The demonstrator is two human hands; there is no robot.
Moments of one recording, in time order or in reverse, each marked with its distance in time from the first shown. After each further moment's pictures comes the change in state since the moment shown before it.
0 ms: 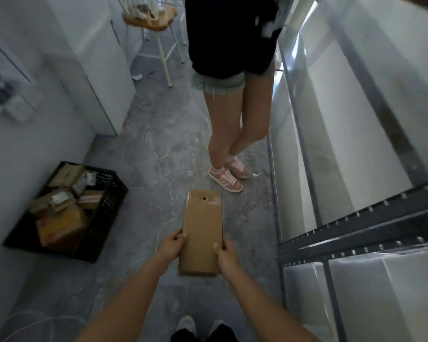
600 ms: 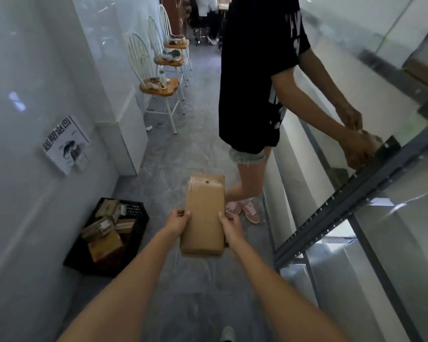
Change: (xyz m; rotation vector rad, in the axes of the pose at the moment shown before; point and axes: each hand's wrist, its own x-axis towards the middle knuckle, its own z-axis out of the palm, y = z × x) left_hand -0.273 0.132 -0.092 -0.010 0.099 0.187; right_hand -0.288 -0.173 -0.008 0.219 0.100 -0.179
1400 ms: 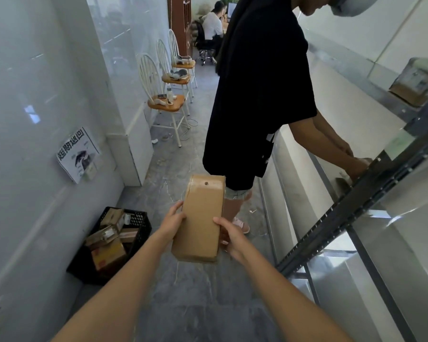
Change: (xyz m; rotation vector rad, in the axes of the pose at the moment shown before) left_hand -0.036 0.016 -0.033 0.012 -0.009 0.123; right_hand -0.035 -0.016 -0.004 0.225 -0.296 0.061
